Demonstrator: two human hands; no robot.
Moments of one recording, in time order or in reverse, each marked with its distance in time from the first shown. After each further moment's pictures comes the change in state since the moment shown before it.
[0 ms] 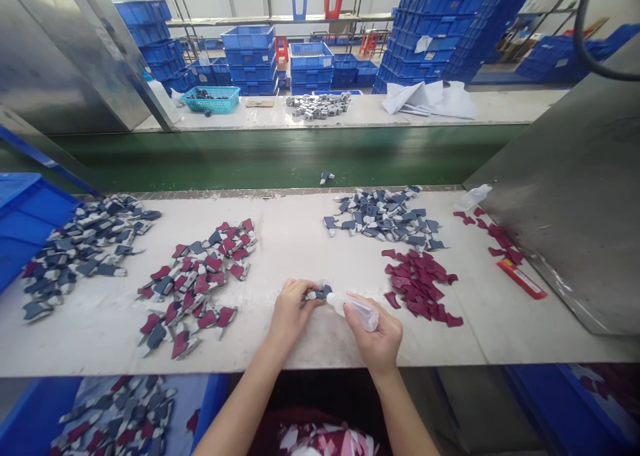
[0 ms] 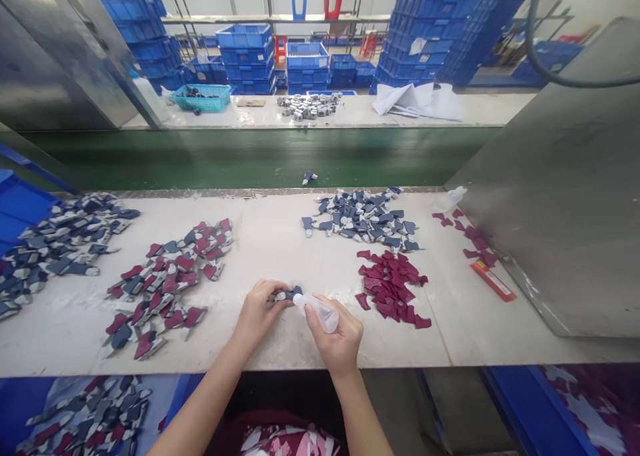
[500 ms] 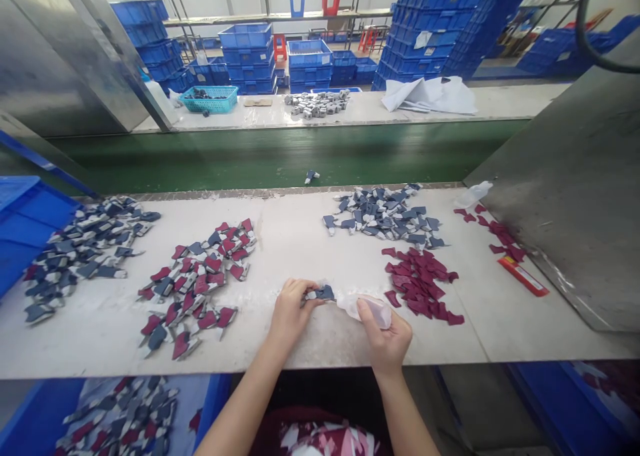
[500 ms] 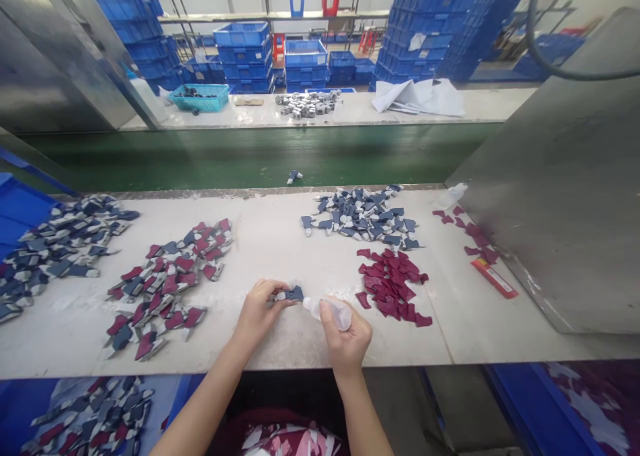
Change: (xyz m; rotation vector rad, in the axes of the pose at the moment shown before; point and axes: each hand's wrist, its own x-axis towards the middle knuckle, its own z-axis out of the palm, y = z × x) left_hand 0.000 0.001 -0.002 0.010 -0.016 0.008; right_hand -0.006 0.004 -0.004 0.073 0.113 0.284
